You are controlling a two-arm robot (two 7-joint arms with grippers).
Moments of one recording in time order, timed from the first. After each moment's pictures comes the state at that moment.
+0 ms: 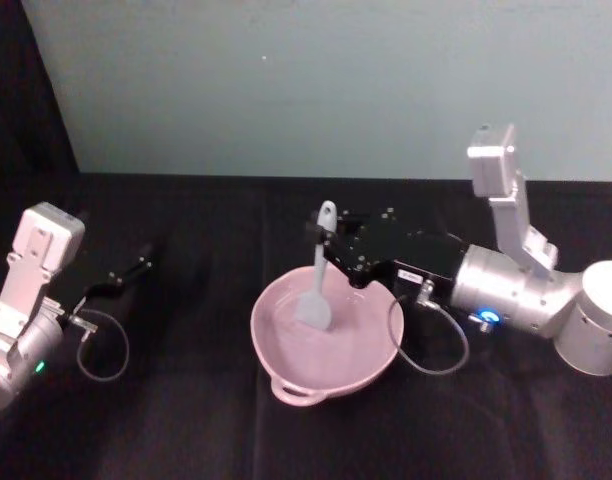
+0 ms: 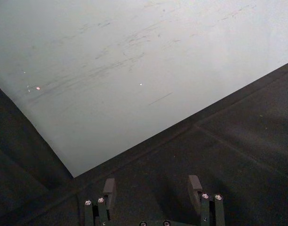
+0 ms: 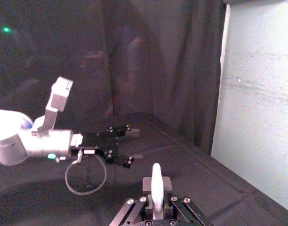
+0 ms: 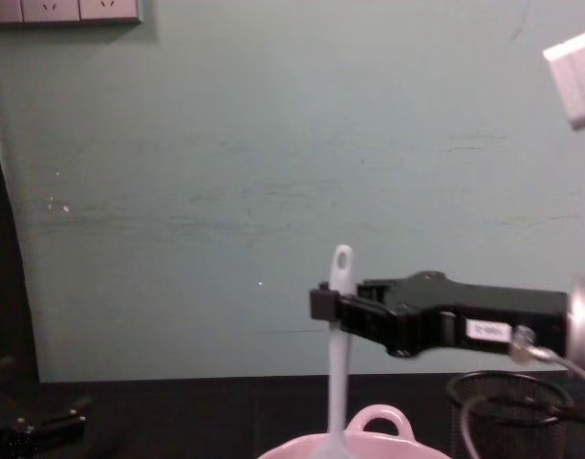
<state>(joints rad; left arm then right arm) -0.20 0.60 0.45 -1.41 -0.25 -0.12 0.03 0.47 0.48 -0.59 -1.40 0.55 -0.05 0.69</state>
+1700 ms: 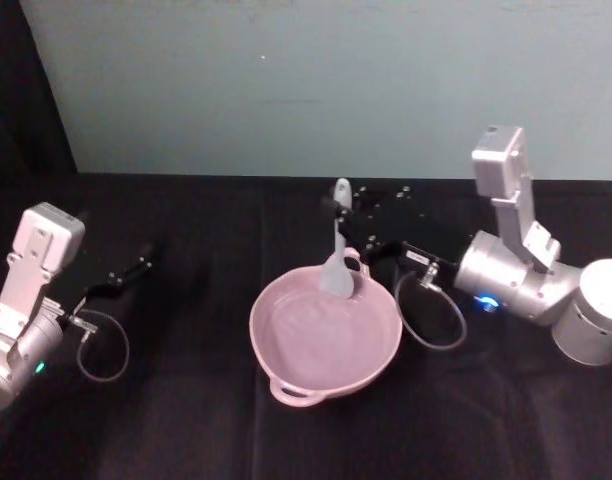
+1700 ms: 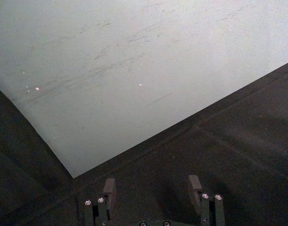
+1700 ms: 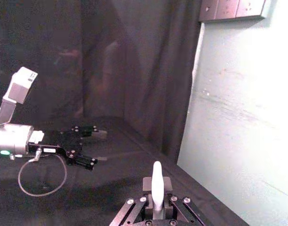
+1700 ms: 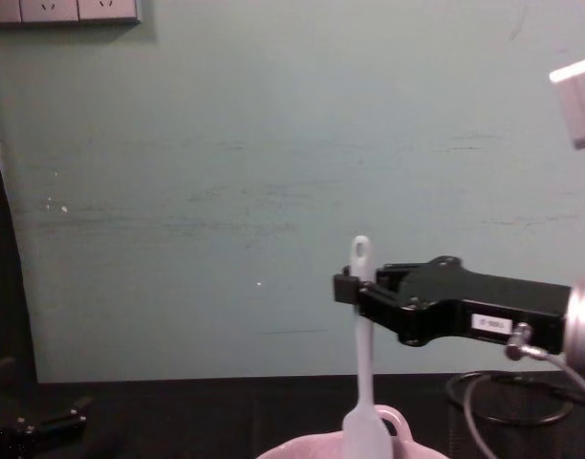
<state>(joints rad) -0.20 0.60 0.45 -1.41 -0.25 -0.12 0.03 0.48 0.41 -0.53 -1.29 0.42 -0.18 0.65</state>
